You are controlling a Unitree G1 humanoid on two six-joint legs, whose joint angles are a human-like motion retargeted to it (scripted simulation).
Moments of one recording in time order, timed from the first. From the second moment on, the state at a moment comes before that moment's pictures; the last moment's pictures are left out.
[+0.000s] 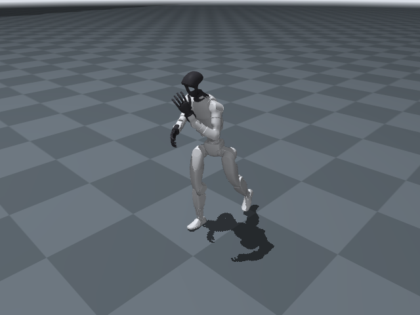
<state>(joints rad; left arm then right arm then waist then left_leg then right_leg) -0.81 0.40 -0.29 -0.54 -0.33 -0.34 0.31 0.27 -0.65 0.22 -0.35 0.30 -0.19 0.16 -0.30 0.01 0.26 0.29 0.00 0.02 0.30 -0.08 0.06 -0.20 -0.15 -0.23 0.12 -0.23 0.15</state>
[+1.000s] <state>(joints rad) 0.21 0.32 -0.13 -0.39 -0.25 -0.26 0.06 -0.18 -0.24 0.35 -0.34 0.42 -0.33 -0.16 -0.11 -0.04 0.24 -0.19 0.06 0.15 1.21 -0.43 0.18 -0.21 -0.07 -0.11 0.47 -0.47 0.06</state>
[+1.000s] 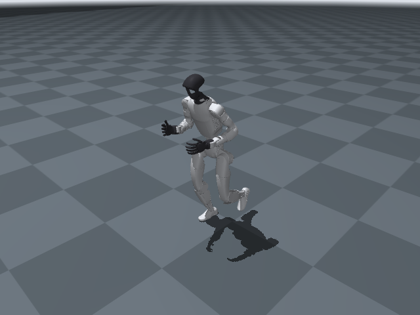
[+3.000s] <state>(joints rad) 0.07 0.40 -0.21 -0.38 -0.39 -0.22 0.07 0.08 -0.29 0.38 -0.40 0.62 -0.24 -0.04 0.05 -0.17 0.14 -0.16 -0.04 0.30 0.49 -0.82 0.18 -0.05 -0.26 -0.24 1.00 -0.22 0.06</state>
